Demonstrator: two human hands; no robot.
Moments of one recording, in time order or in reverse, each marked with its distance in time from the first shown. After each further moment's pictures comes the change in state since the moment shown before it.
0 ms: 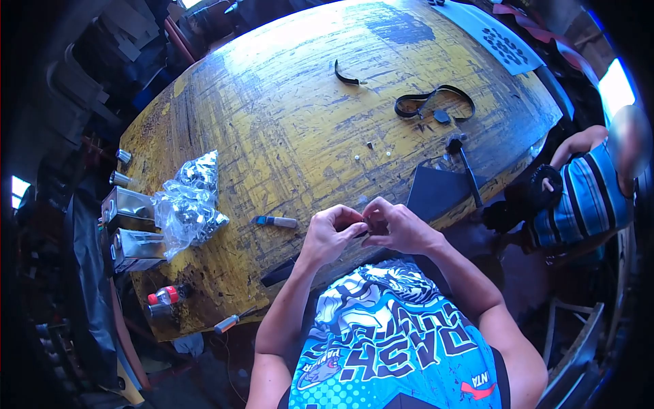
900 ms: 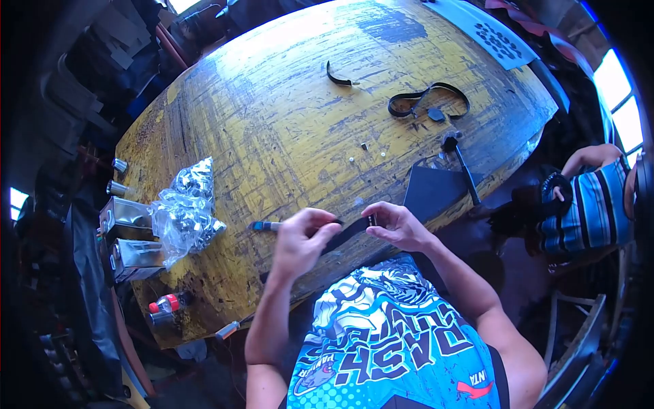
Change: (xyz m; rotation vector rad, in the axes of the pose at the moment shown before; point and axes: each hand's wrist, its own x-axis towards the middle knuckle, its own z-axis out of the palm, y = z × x) left_hand -0.023 0.039 -0.022 0.203 0.193 0.044; right_hand -0.001 0.049 0.010 0.459 0.069 -0.004
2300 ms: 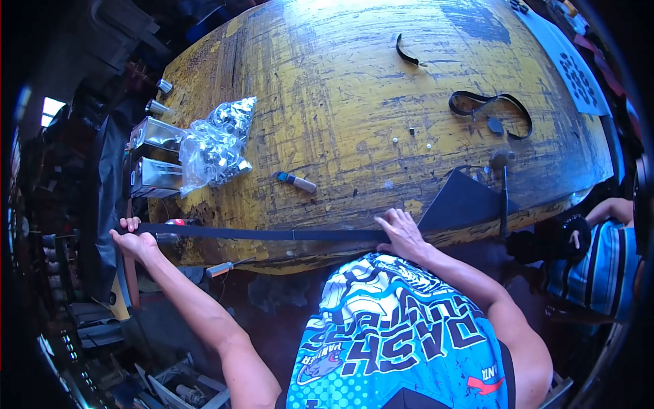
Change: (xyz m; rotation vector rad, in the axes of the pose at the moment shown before) left_hand -0.160 -0.023 -0.274 -0.611 1.571 0.432; right_hand 0.004 0.115 -0.005 -1.041 -0.310 -0.255
